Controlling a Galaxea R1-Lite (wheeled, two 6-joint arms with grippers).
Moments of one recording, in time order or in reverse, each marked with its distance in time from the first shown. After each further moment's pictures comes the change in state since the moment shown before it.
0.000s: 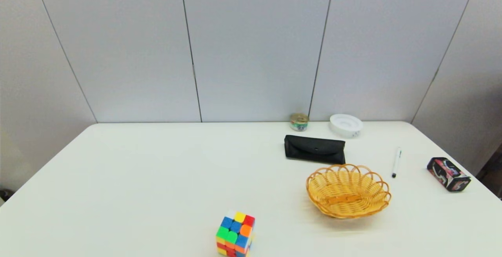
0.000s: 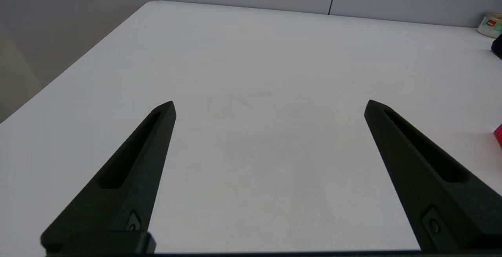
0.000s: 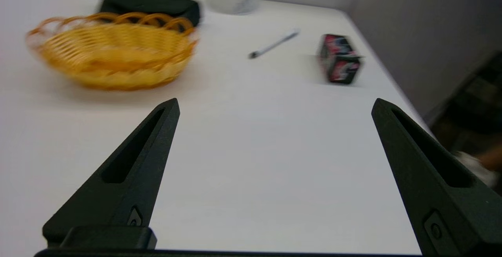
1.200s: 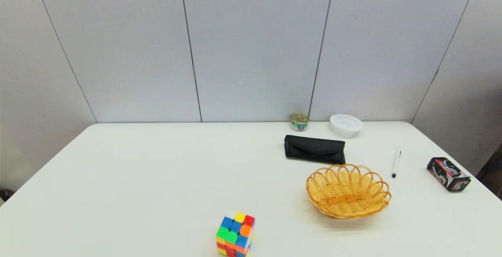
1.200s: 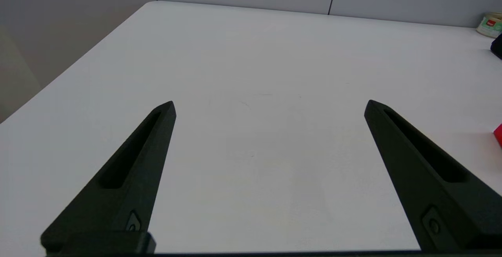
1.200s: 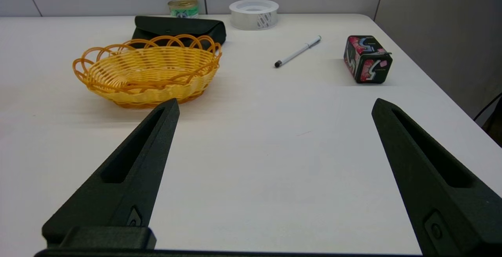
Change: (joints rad) left arm 0.000 0.000 0.000 0.000 0.000 0.000; right arm 0.000 -0.070 0.051 -0.057 -0.001 0.131
